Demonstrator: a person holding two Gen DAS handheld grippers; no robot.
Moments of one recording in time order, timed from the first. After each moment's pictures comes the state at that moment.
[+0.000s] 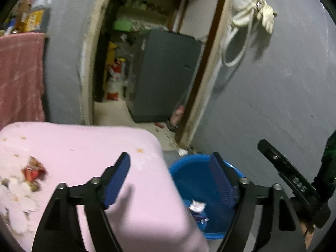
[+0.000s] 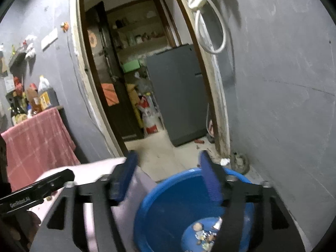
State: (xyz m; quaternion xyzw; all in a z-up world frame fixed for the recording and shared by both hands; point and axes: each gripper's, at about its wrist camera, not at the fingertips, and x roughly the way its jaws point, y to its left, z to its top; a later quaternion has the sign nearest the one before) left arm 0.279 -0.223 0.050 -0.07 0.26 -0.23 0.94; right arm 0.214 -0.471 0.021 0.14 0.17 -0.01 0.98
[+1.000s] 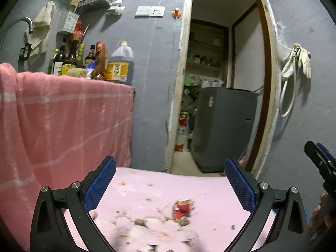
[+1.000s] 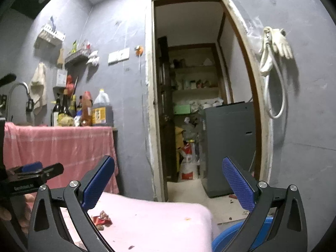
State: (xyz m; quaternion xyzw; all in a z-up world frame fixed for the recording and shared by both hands) left arm 0.226 -0.032 0.081 -0.05 0.11 -0.03 0.99; right arm 0.197 -0.304 0.074 0.04 -0.01 0.10 0.99
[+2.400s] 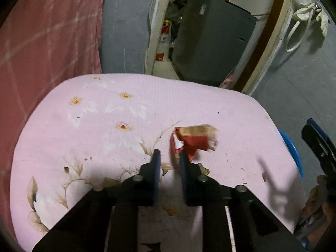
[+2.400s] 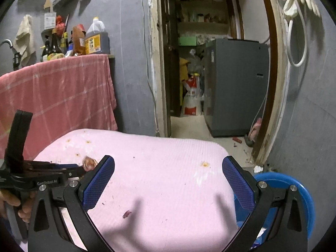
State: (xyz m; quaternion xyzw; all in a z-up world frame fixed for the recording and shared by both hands) left arm 0.336 -0.033 -0.021 -0.06 0.42 -0.14 0.89; right arm 0.274 -0.281 0.014 0.00 0.24 0.12 0.96
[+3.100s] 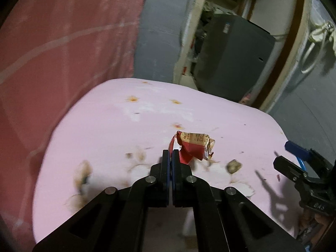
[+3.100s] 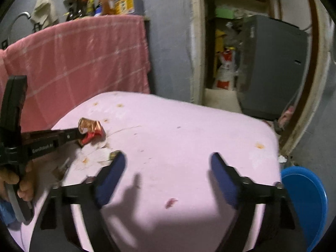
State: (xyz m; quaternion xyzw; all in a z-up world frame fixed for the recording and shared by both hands) left arm 0.298 0.022 -0.012 -0.09 0.38 -0.06 0.92; right arm 0.290 -0.229 -0.013 -0.04 0.34 0.23 0.91
